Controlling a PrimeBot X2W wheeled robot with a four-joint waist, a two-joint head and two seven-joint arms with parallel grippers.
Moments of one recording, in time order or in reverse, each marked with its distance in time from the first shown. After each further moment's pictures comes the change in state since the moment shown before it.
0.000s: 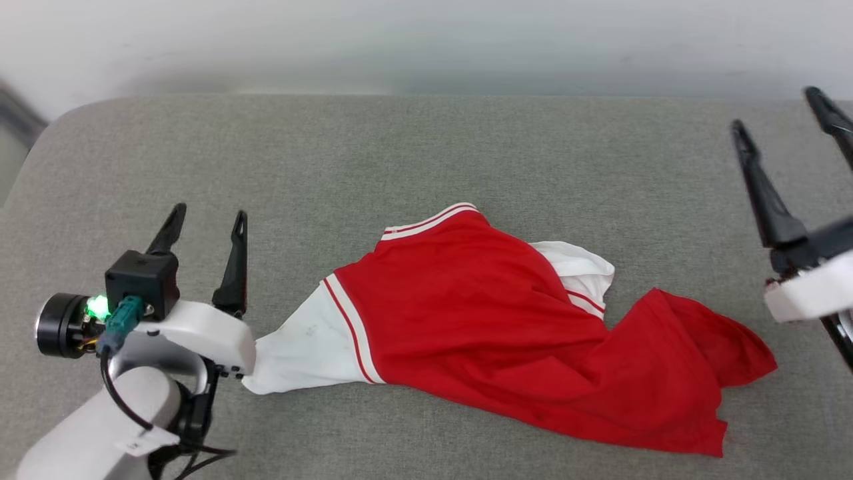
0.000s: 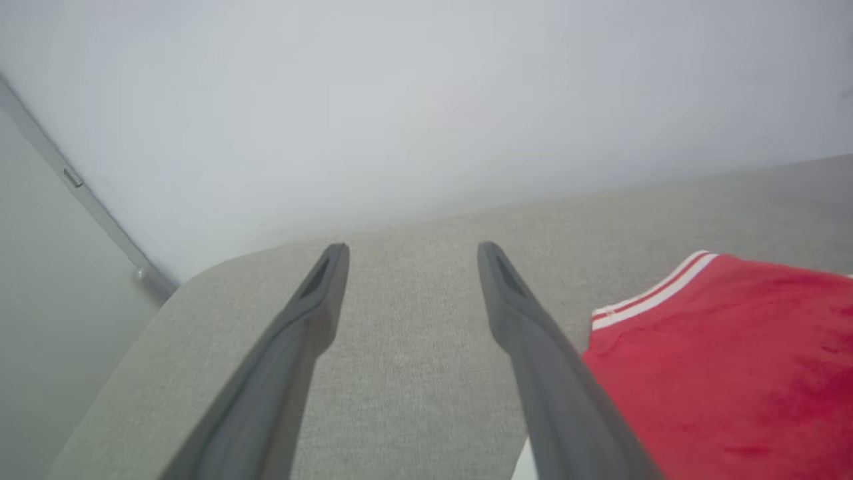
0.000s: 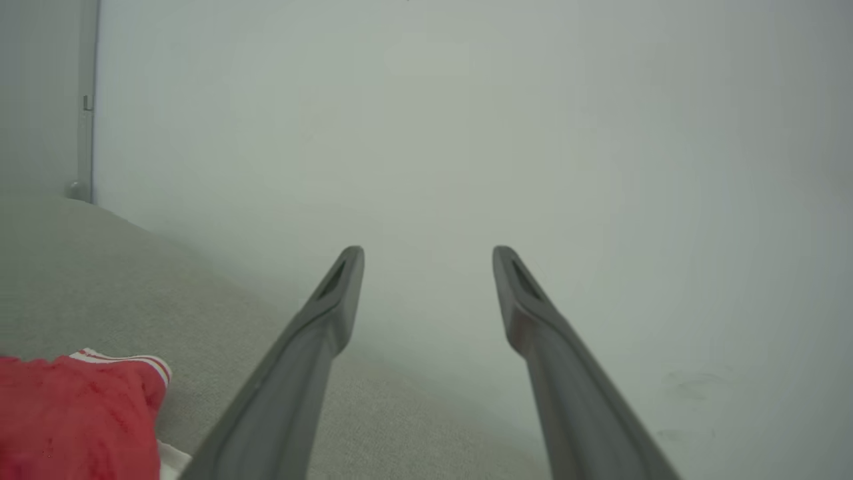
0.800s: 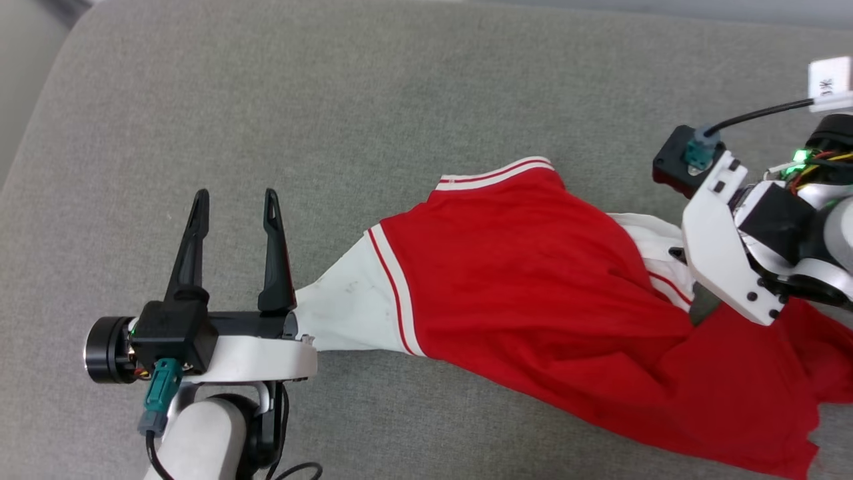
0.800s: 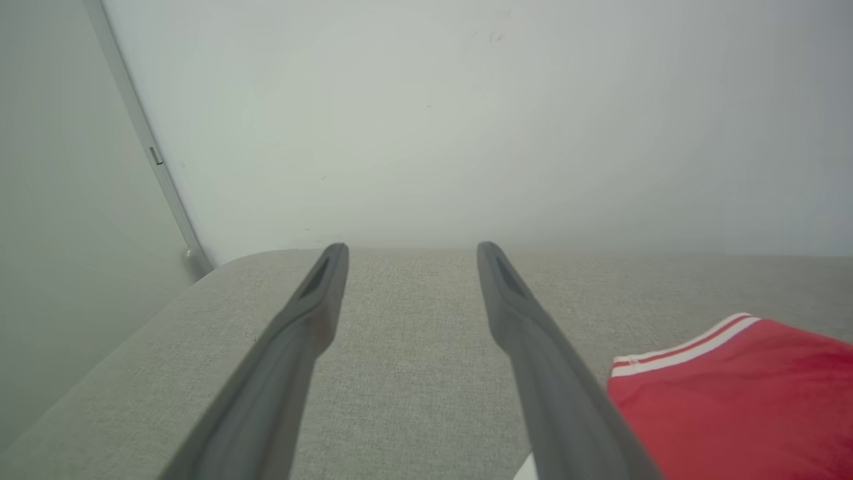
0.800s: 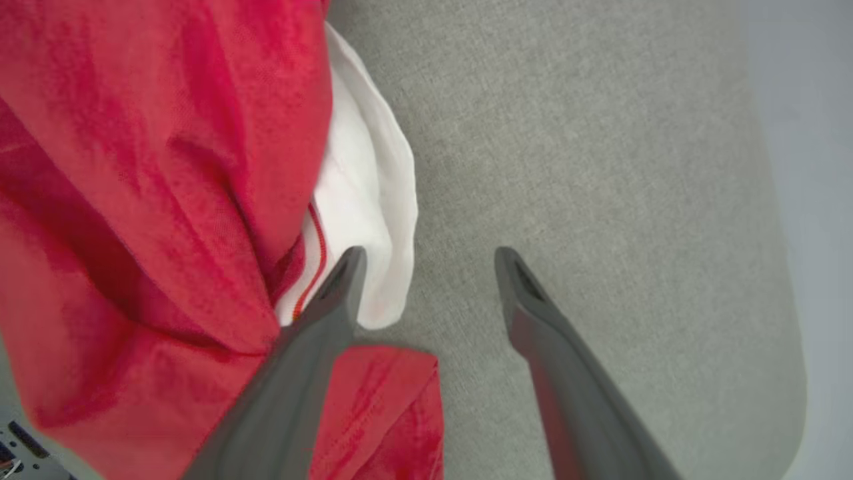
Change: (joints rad) left arm 0.293 -0.513 0.551 -0.175 0.571 -0.162 -0.003; right arm -0.691 -0.378 0.959 0.103 0.610 0.000 1.053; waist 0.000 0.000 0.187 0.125
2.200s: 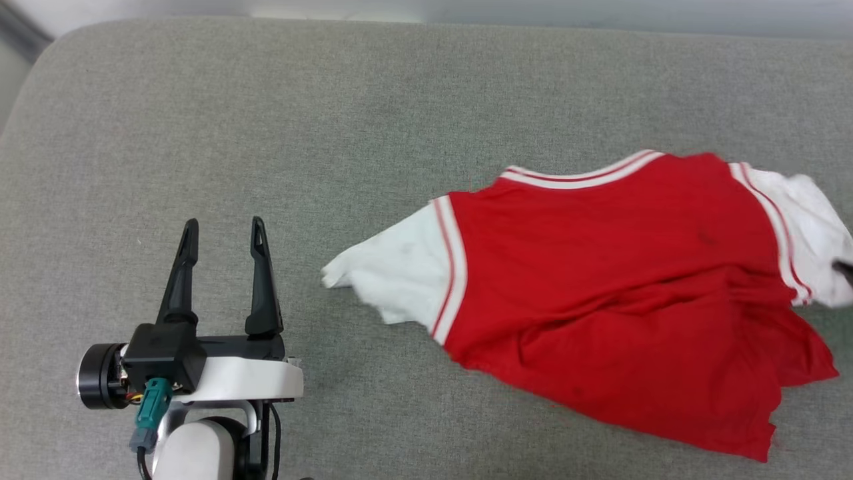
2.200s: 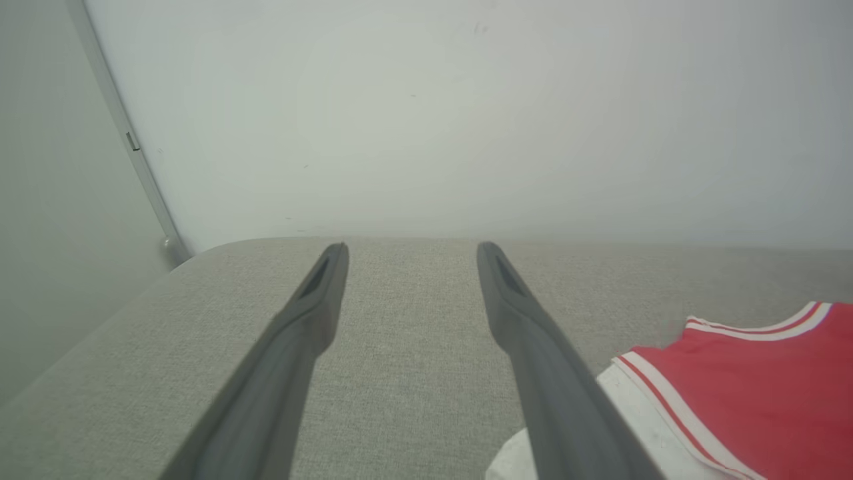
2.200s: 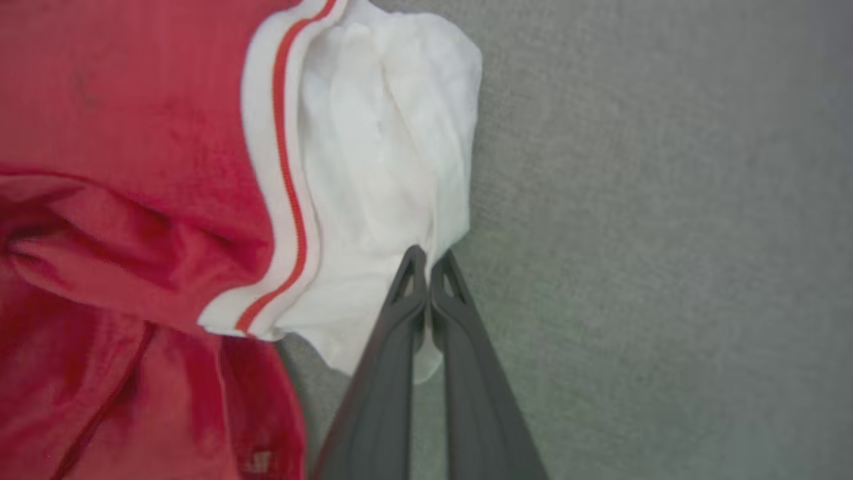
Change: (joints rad) left arm 0.076 -0.192 0.230 0.037 0.171 -0.225 0.000; right arm 0.303 -0.146 -0.160 0.459 0.251 0.000 -0.676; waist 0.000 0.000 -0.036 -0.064
